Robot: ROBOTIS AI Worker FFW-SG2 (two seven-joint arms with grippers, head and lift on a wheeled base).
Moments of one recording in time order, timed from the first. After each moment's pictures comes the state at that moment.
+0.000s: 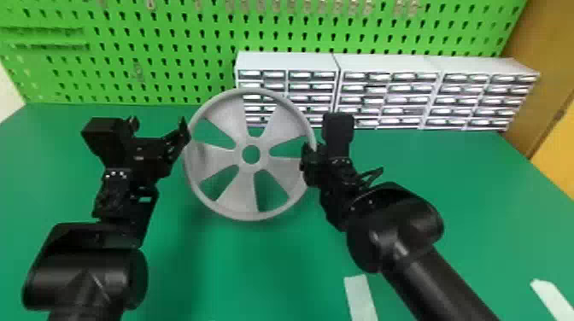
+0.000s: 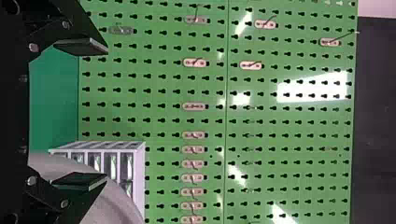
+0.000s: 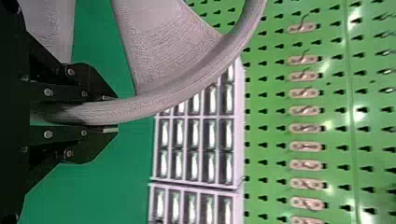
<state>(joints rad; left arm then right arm) -0.14 0.08 0.00 -1.57 0.08 -0.05 -0.01 -0.44 -0.11 0.51 -1.36 -0.40 0.33 -0.35</state>
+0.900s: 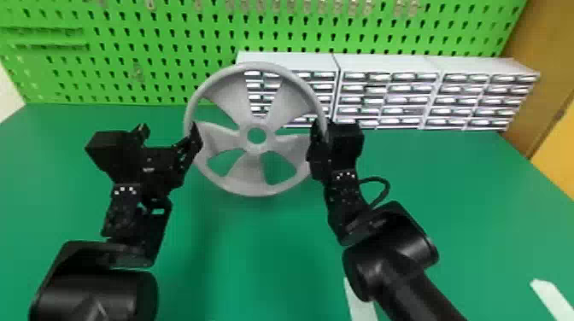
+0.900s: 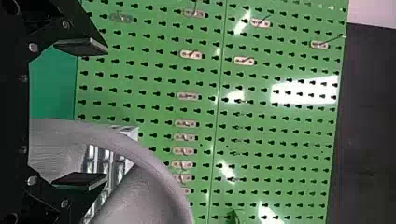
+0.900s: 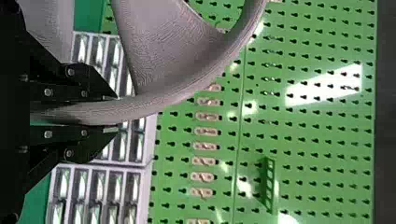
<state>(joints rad) -0.04 0.08 -0.07 -1.69 0.13 -0.06 0.06 -0.39 -0.07 0.47 -1.24 -0.10 -0.16 -0.38</state>
